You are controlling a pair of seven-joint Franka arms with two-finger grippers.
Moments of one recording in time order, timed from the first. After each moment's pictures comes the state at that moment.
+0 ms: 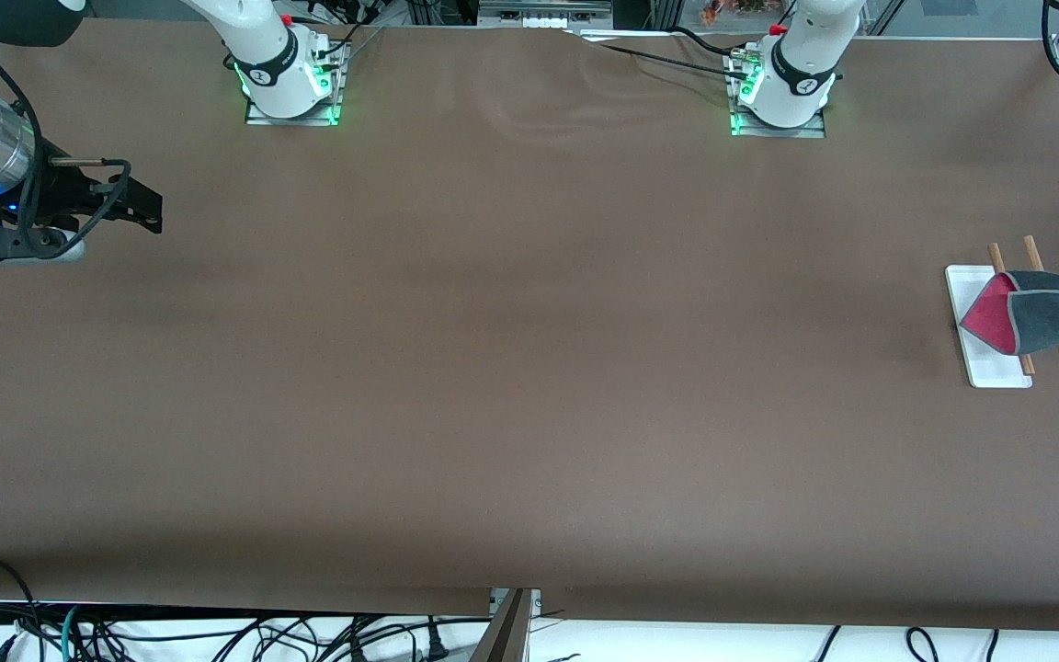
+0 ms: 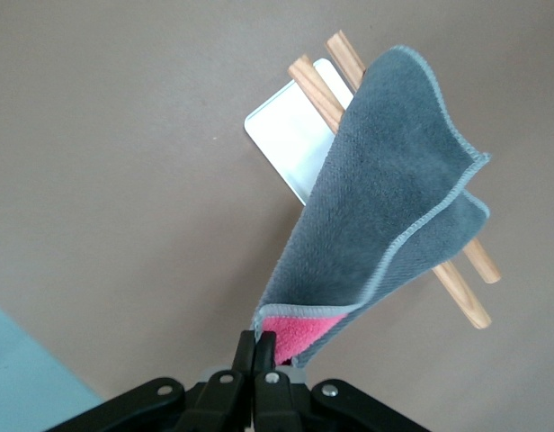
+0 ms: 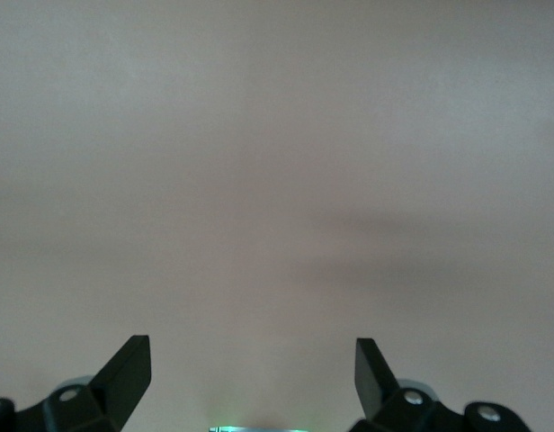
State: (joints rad) left arm 0.77 0.72 -0.07 -1.13 0.05 1.68 1.37; right arm 0.19 0.08 -0.06 -1.53 -0.05 1.50 0.04
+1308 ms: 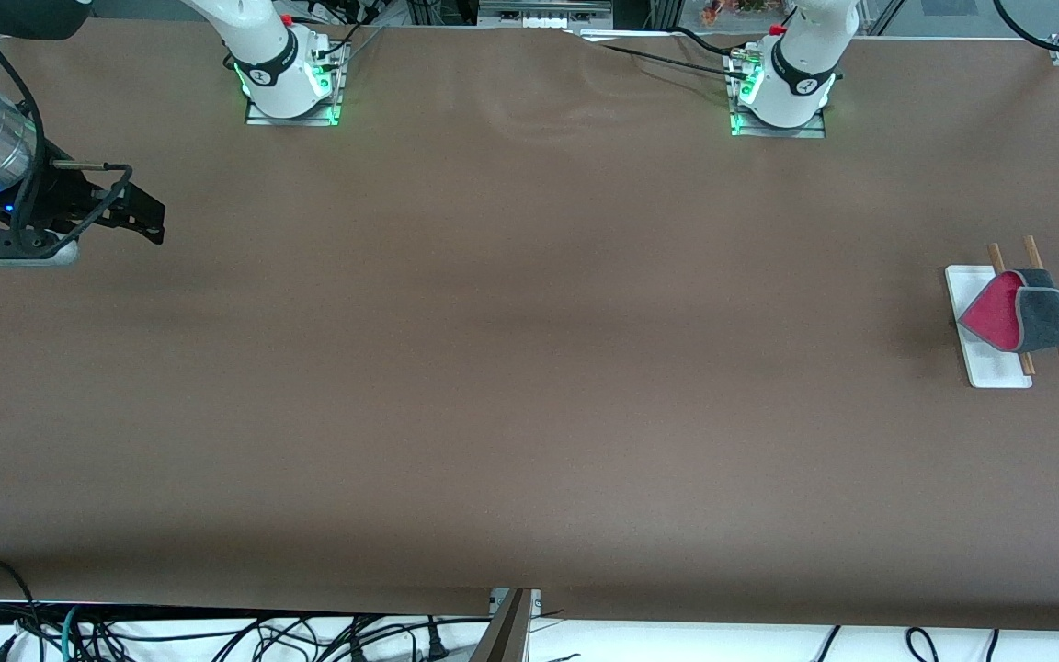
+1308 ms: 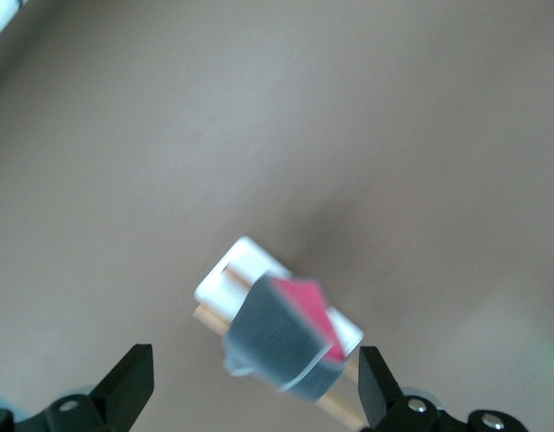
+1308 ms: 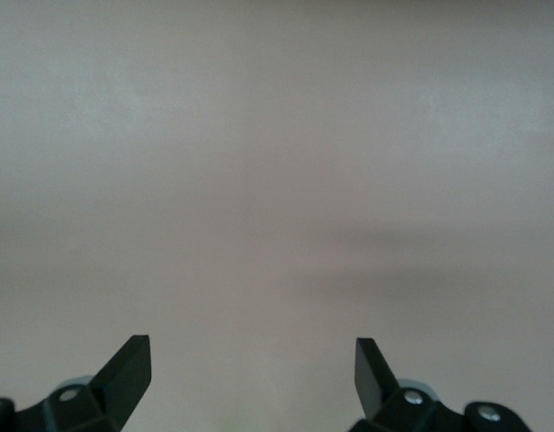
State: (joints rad) left arm 0.46 0.49 -0.13 -1.14 0.05 1.51 1.16; right arm 0.19 0.08 -0.06 -1.52 -0.06 1.55 0.11
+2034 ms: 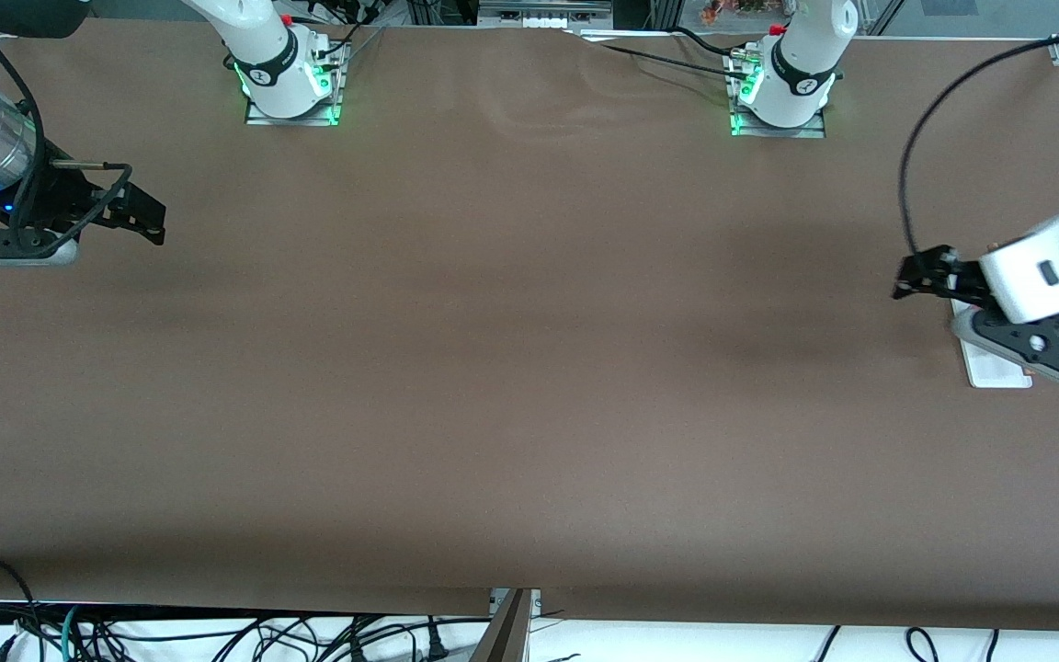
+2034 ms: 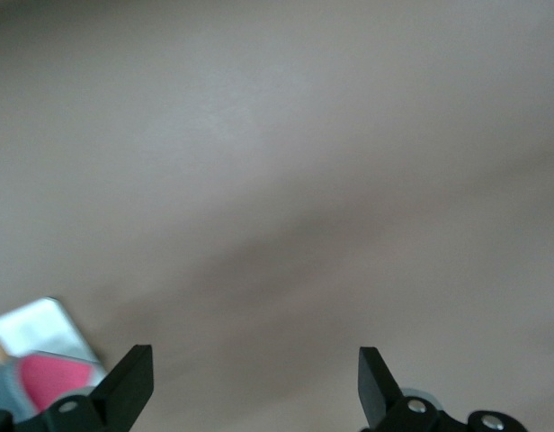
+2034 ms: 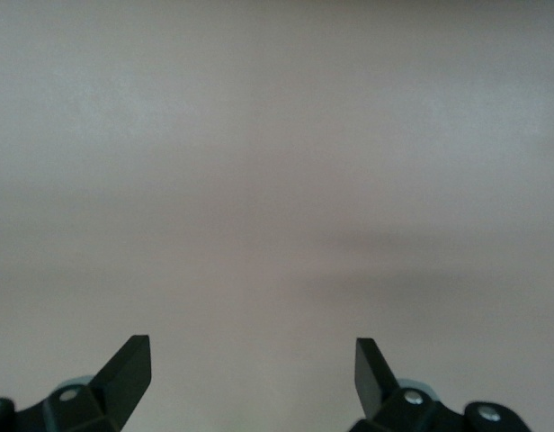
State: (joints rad) left arm 0.12 0.31 -0.24 -1.32 0.00 1.51 0.22; right arm 0.19 0.08 -0.06 -1.51 -0.05 1.55 0.11
